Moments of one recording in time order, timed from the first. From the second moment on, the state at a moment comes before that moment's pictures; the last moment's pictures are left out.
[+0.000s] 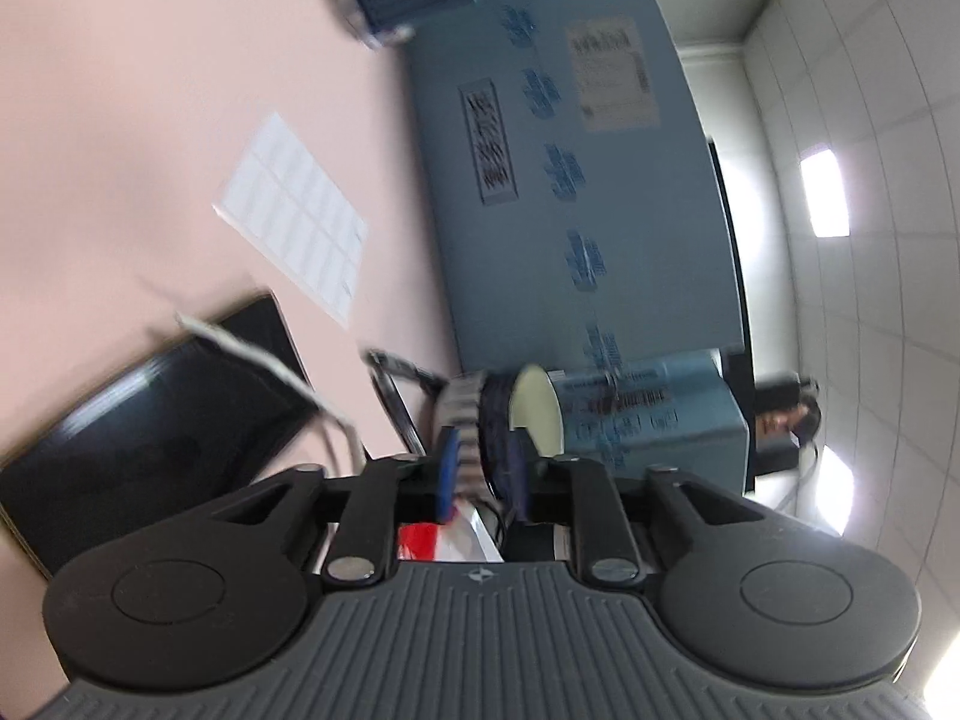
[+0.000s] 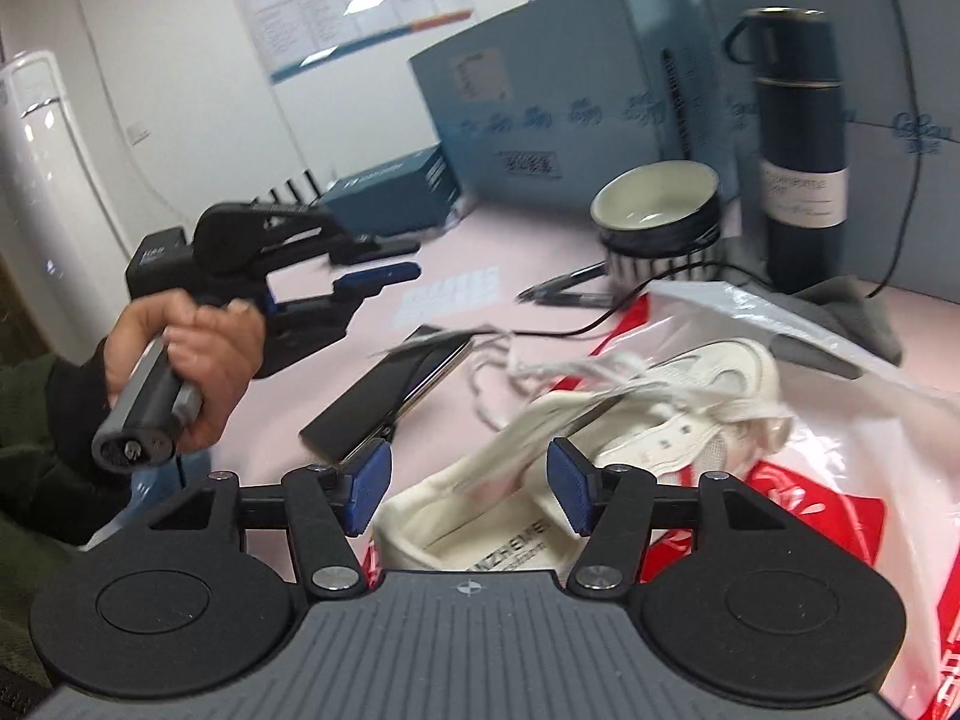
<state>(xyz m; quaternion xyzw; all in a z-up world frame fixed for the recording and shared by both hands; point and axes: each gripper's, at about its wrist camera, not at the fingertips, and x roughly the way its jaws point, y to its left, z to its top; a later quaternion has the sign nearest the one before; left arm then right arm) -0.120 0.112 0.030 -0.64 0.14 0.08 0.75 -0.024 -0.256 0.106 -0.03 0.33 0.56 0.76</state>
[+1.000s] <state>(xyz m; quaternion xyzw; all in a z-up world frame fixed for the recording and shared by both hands) -0.025 0.031 0.013 0.13 0.33 0.04 0.93 -0.026 -0.252 0.091 -0.03 0.35 0.53 0.77</state>
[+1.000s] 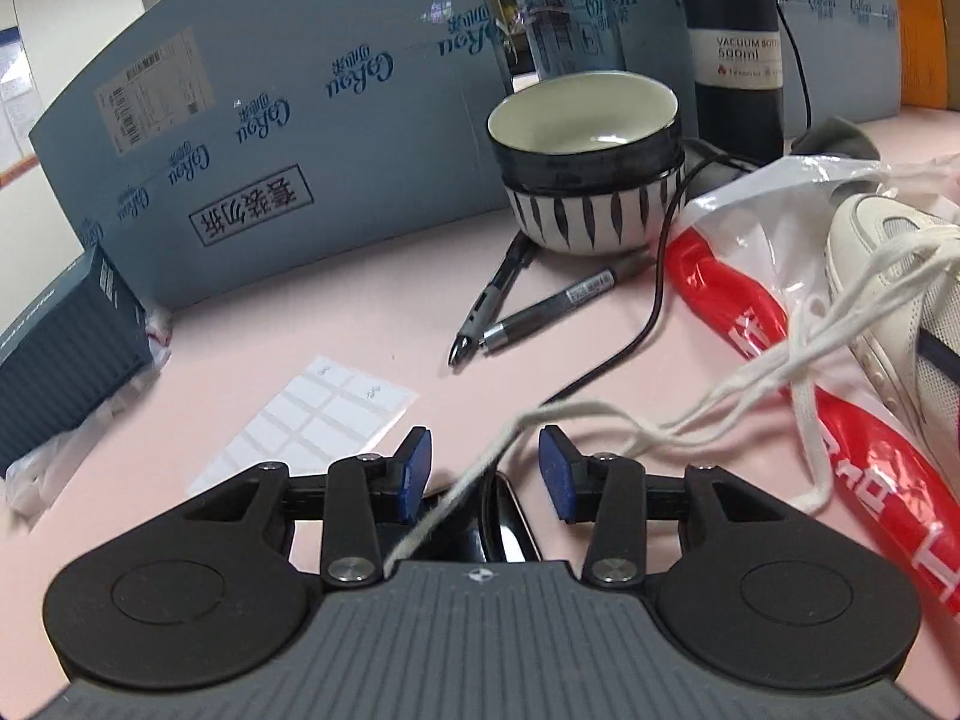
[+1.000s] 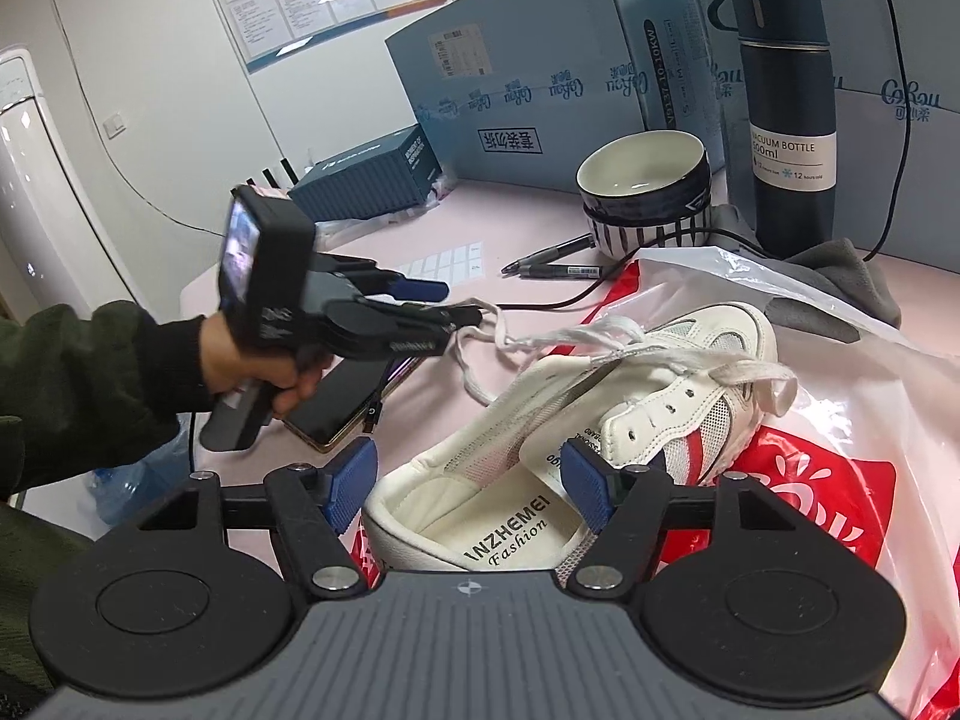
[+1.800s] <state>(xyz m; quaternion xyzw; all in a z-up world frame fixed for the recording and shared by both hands) -0.074 0.025 0.050 0.13 0.23 0.06 0.96 -0.026 -0.247 0.087 -0.03 0.35 0.54 0.77</state>
